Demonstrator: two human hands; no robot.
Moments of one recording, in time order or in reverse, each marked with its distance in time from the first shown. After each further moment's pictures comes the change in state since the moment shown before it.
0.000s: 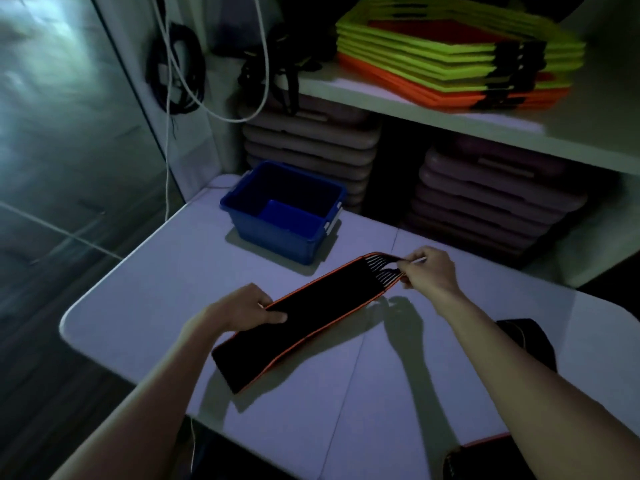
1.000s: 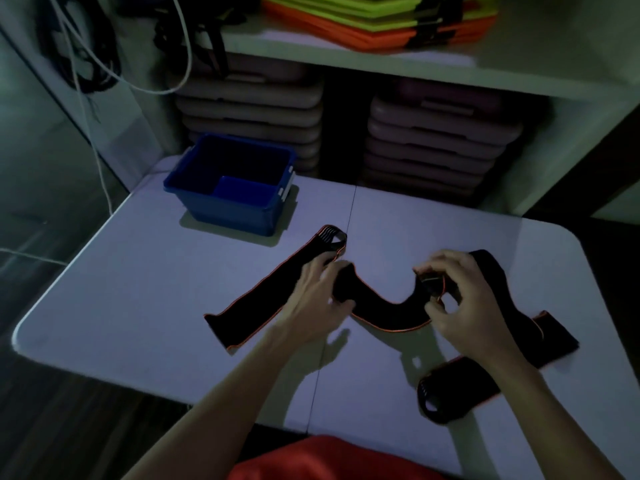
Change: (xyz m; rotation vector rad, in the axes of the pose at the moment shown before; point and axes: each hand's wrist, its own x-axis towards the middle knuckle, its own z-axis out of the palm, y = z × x) left_hand 0.008 0.090 0.138 0.028 0.272 0.613; right_hand -0.140 0.078 -0.103 -0.183 -0.007 -0.560
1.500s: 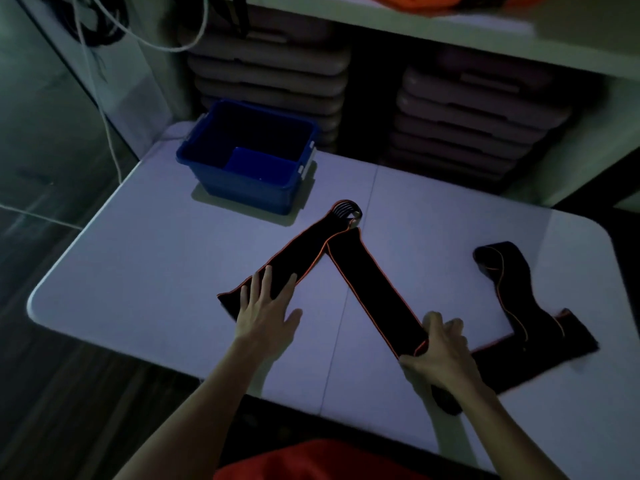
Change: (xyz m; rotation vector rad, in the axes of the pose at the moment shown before) left_hand -0.063 -0.103 0.005 0.439 -0.122 -0.408; right_hand -0.046 0.057 0.084 -0.476 -0.471 0.680
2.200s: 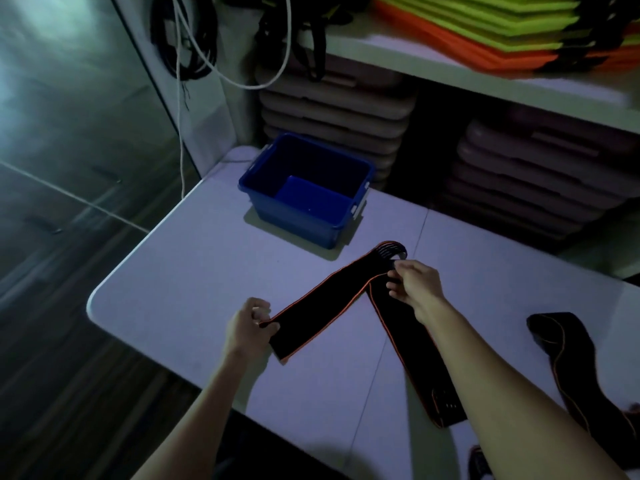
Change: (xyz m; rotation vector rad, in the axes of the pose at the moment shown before) left_hand 0.001 -0.061 -0.056 -0.897 0.202 -0.527; right_hand 0.122 -0.184 -0.052 1.099 -0.048 0.083
